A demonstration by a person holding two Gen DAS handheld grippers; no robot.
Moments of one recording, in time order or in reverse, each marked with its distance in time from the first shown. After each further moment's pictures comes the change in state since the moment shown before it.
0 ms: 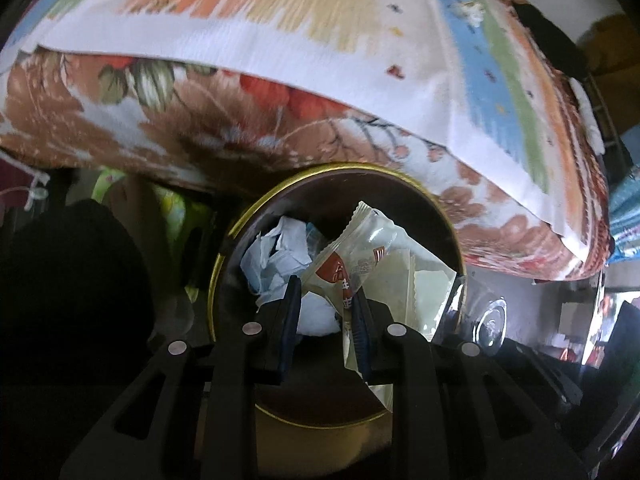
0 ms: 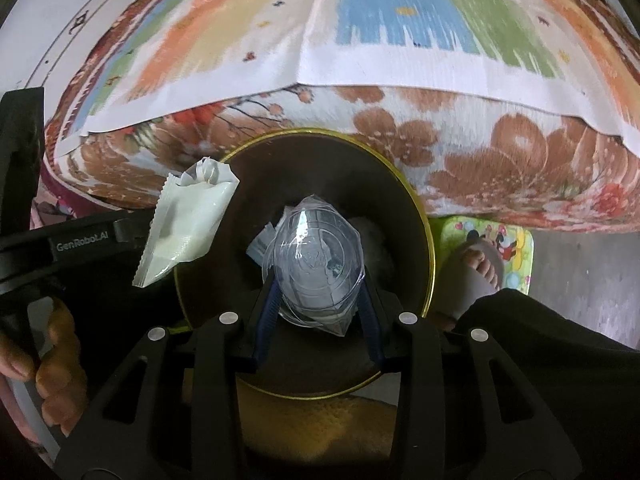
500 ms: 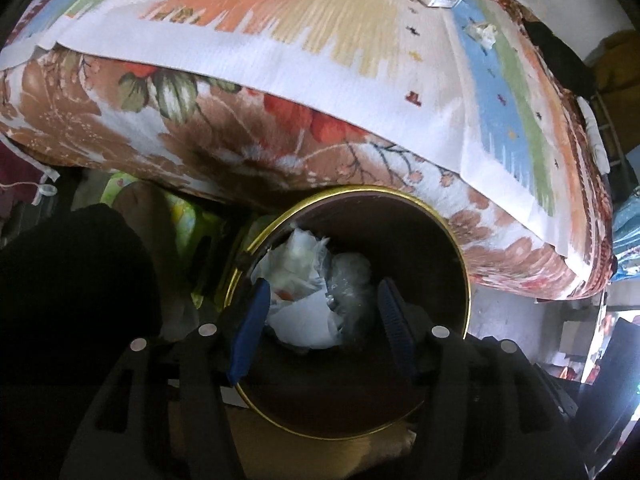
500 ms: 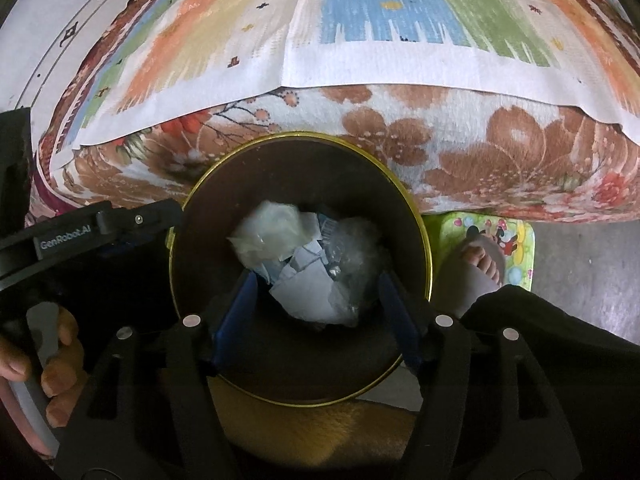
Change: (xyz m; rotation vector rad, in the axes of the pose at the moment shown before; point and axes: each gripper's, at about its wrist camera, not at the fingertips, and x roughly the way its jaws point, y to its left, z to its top) left arm -0.013 0.007 0.004 -0.029 -0.066 0.014; right arm -0.002 -0.003 0.003 0.021 -0.021 0.003
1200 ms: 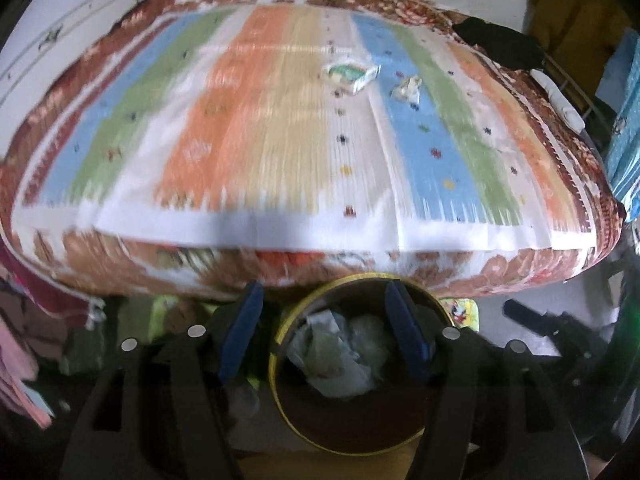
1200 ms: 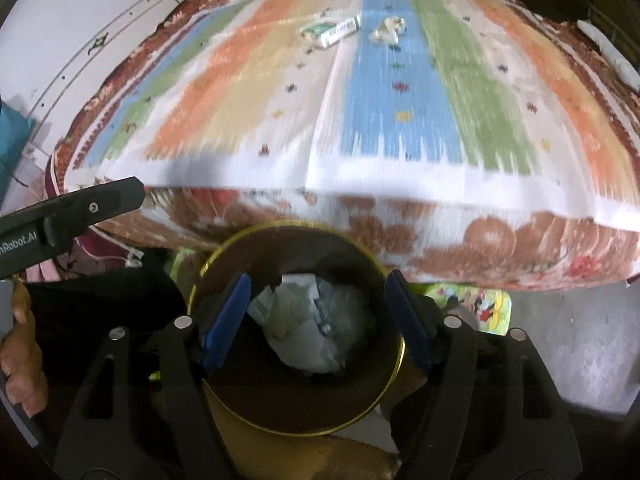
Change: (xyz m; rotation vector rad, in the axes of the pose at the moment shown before) left arm -0.093 -0.059 0.028 0.318 -0.258 0.112; right arm -0.061 0.010 0.041 -0.104 -0.203 -0.027
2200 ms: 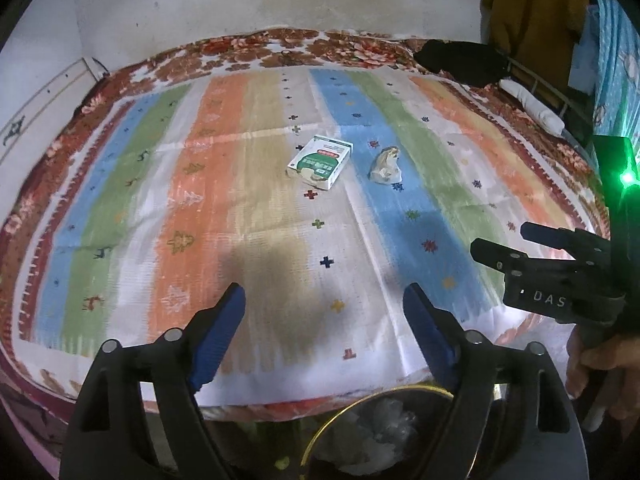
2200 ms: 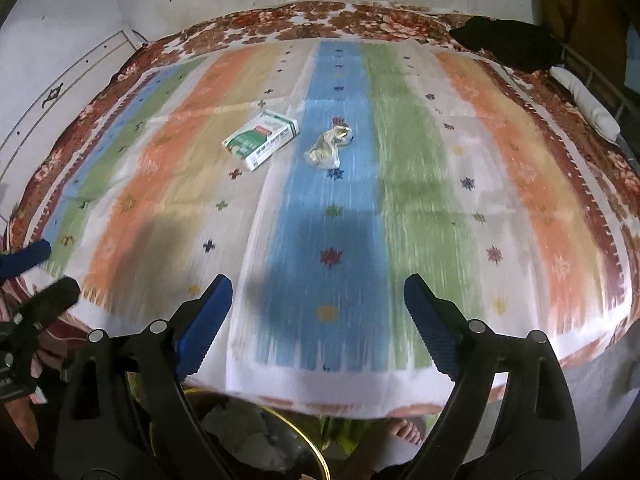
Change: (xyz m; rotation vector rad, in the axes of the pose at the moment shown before) left arm 0.025 -0.015 0.102 0.172 -0.166 -0.045; right arm 0.025 -0.050 0.156 0.039 -0.139 -0.134
